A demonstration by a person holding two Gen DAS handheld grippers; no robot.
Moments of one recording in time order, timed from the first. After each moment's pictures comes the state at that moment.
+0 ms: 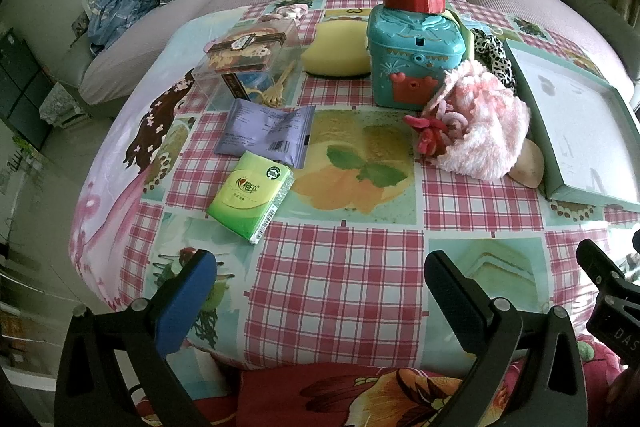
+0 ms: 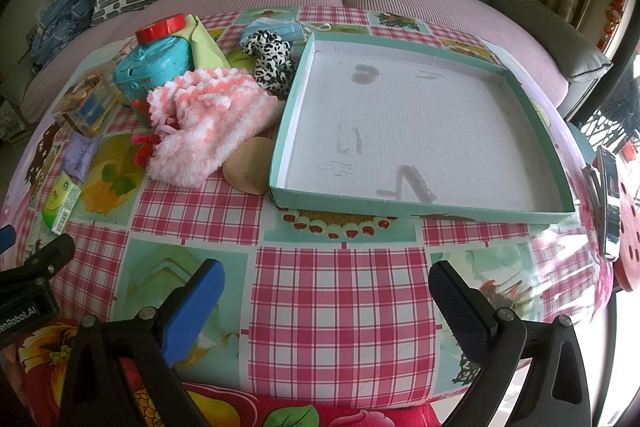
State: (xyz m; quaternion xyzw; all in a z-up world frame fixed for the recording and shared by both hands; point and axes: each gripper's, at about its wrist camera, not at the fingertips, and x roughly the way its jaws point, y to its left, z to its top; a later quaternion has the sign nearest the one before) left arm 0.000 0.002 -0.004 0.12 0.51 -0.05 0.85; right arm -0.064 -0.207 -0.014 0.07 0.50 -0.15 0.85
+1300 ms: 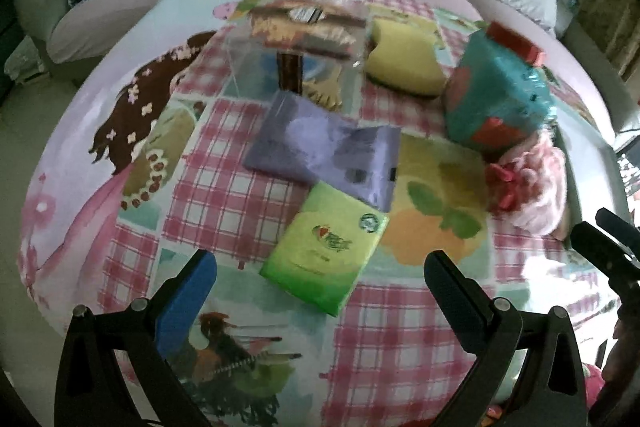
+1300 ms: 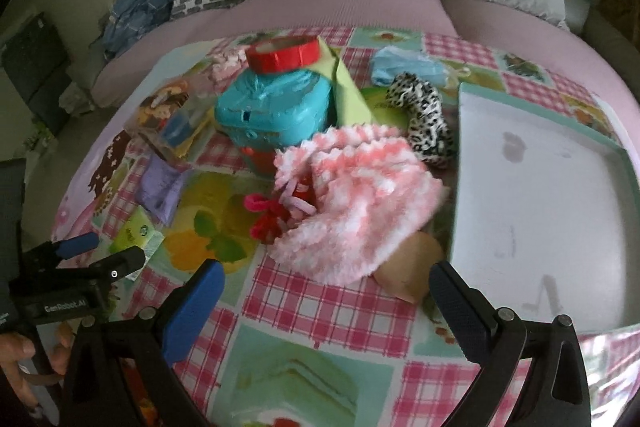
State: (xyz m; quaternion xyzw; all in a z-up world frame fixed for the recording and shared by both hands) left arm 0.078 0.088 -0.039 0.01 0.54 -0.11 0.83; right arm 0.028 -0.155 -0.012 0.08 0.49 0.00 0.87
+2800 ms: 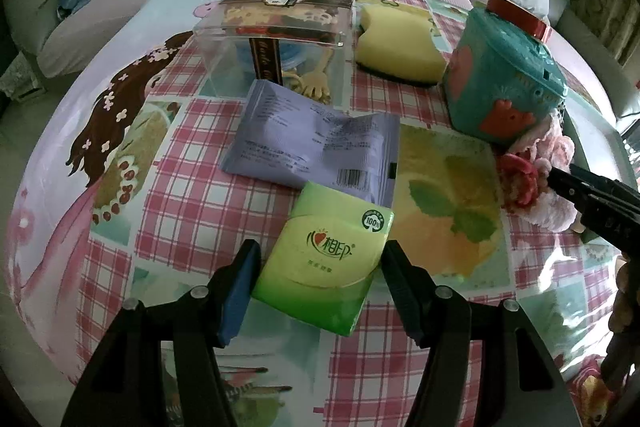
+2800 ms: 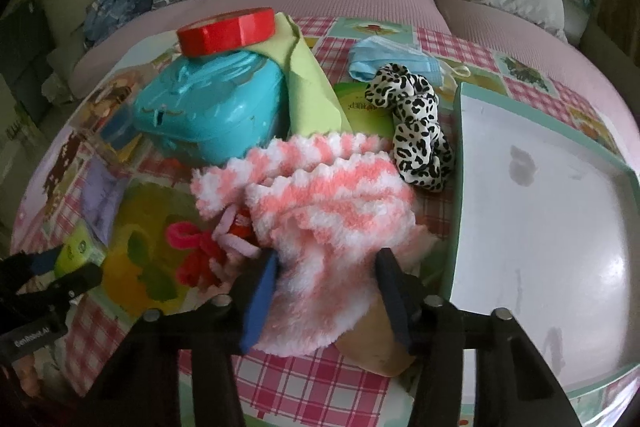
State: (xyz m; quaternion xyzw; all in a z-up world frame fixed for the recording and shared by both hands) left arm 0.087 0.068 -0.064 0.04 0.53 -0.12 0.84; right arm 0.066 -0.168 -0.049 0.04 0.49 -0.03 0.87
